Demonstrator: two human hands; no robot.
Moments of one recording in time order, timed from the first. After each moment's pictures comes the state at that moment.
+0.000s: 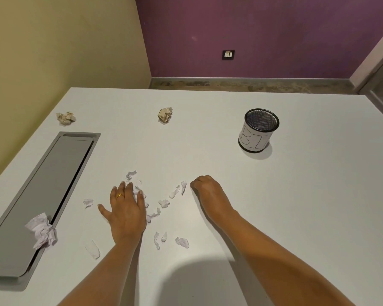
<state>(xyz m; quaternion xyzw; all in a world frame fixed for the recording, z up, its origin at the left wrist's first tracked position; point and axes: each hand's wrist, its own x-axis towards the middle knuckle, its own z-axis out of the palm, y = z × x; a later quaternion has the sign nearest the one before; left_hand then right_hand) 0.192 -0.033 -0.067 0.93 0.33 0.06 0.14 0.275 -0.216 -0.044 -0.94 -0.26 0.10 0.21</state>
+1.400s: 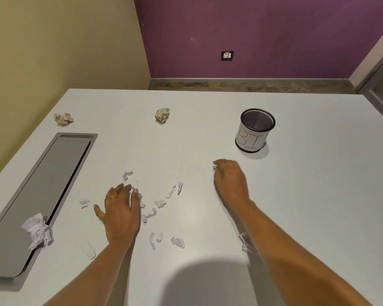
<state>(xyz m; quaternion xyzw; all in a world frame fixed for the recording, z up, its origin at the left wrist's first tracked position) 0.189 -0.030 -0.067 0.91 0.33 0.12 0.22 0.310 -0.257 -0.052 -0.93 -0.11 -0.03 0.35</state>
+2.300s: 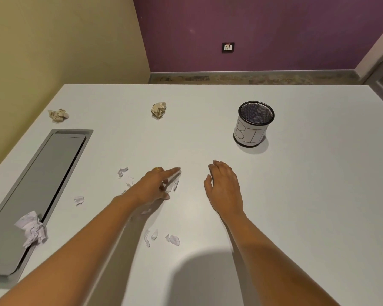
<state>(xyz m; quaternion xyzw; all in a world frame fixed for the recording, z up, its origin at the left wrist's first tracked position) 0.261 -0.052 -0.025 0.95 -0.01 -0.20 0.24 0.286 -0.249 -0.074 -0.96 -0.13 -0.07 0.25</state>
